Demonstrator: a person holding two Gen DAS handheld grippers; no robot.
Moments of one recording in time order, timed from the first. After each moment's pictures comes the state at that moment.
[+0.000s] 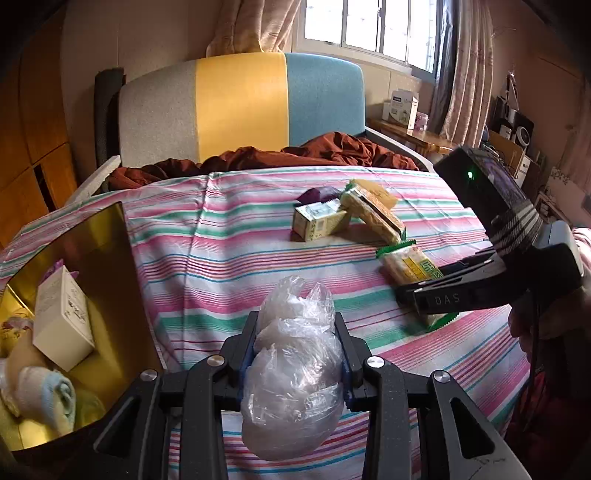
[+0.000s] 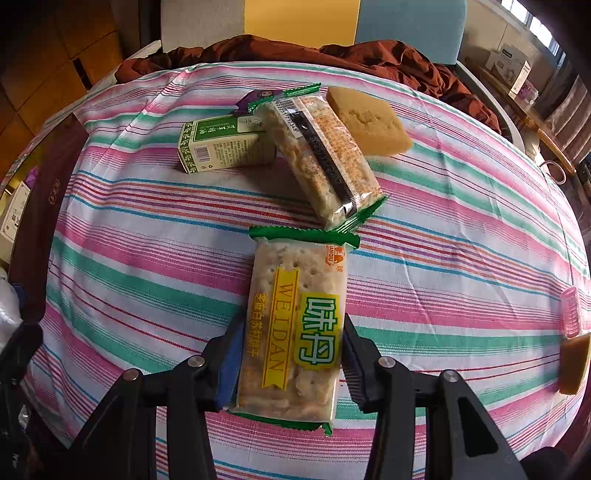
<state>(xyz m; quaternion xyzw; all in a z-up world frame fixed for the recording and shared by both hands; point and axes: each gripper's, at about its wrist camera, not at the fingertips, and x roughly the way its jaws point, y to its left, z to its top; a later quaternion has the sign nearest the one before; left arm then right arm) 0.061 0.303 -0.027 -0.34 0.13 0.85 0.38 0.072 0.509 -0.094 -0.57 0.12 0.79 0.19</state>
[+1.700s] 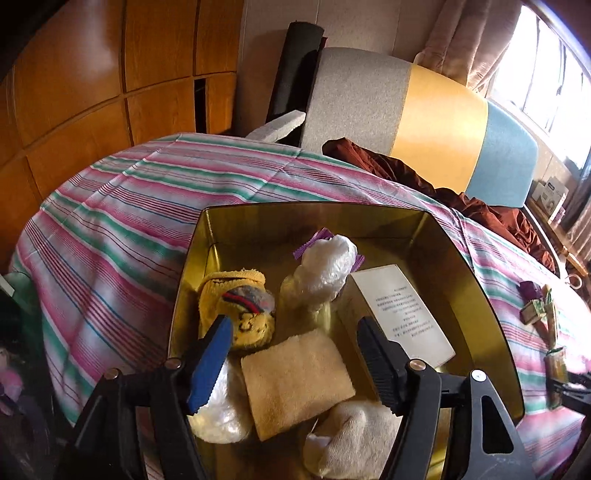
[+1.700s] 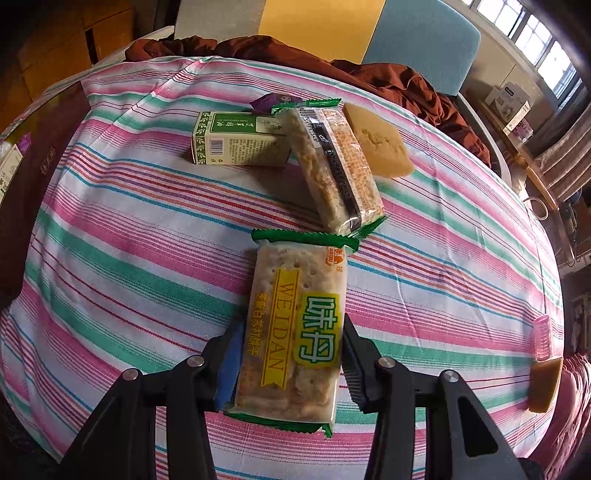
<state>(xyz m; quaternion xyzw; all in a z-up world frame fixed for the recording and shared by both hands) -0.101 0.083 -0.026 -0.40 0.01 0.90 0.14 0.076 0.476 -0.089 -0.57 0.04 0.79 0.21</state>
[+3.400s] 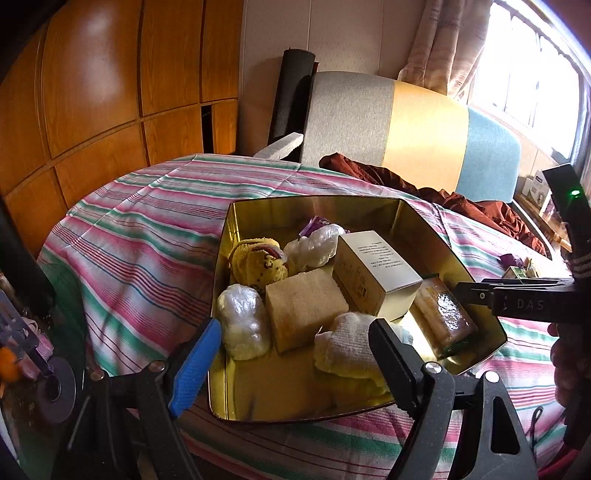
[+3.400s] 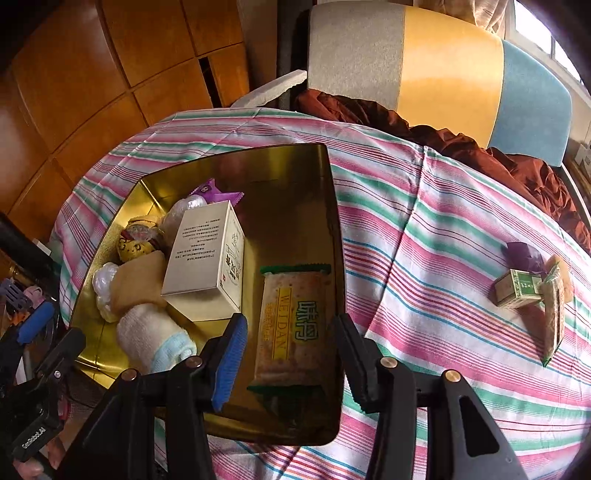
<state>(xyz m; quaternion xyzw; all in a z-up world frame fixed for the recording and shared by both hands) -0.015 0.053 -0.013 -0.36 0.02 0.92 0.14 -0.036 0.289 -0.026 -0.48 0.08 0.87 0.04</state>
